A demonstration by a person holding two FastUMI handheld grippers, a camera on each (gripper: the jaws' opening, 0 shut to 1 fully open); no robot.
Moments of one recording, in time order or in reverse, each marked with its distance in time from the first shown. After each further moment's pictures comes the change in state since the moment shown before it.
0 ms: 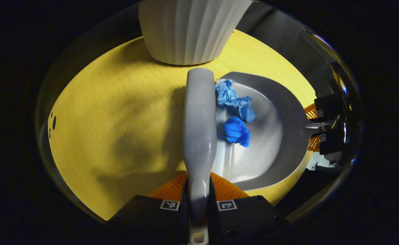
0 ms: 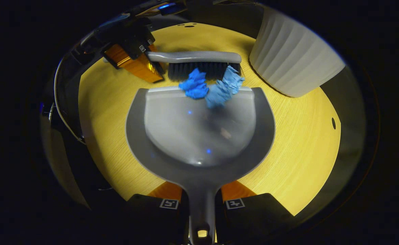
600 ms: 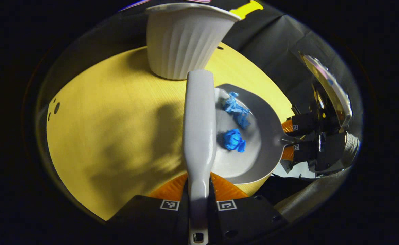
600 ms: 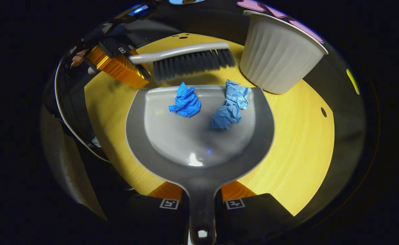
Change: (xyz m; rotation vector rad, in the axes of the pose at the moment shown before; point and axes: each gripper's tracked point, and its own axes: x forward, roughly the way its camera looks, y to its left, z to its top) left arm -0.028 -0.016 0.007 -0.078 -0.159 -0.074; right arm -0.049 0.031 -0.001 0.120 -0.096 -0.051
